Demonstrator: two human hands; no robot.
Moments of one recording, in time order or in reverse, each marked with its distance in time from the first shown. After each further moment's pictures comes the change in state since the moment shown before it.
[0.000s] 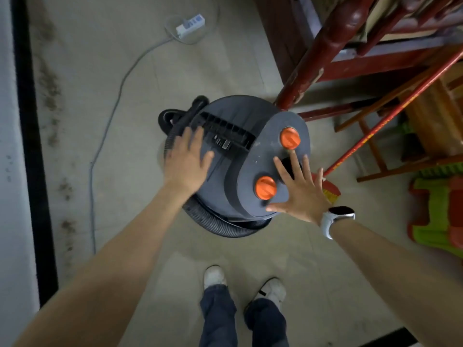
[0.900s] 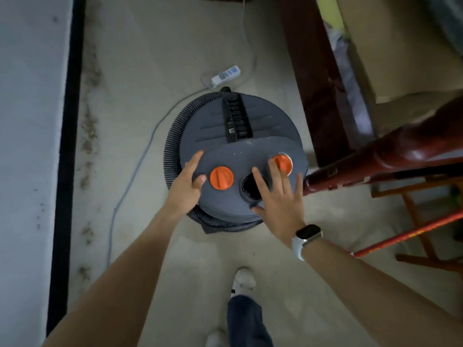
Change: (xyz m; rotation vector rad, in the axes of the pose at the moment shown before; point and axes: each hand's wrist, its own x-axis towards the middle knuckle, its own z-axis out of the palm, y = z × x) left_hand 0.195 -0.044 -0.068 -0.662 -0.040 -0.244; right_hand 0.226 -0.070 -0.110 -0.227 0.376 -0.138
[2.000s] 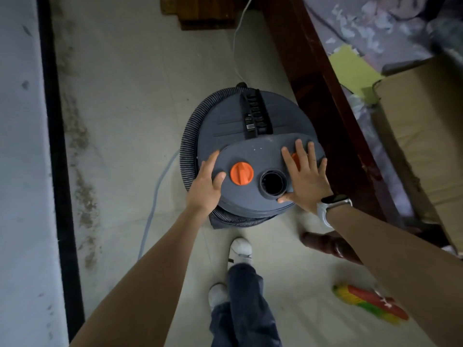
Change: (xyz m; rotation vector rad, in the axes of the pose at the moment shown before) left_hand 0.284 0.082 -0.092 0.137 -0.062 0.032; right_hand 0.317 0.047 -0.064 0.115 -0.324 0.151
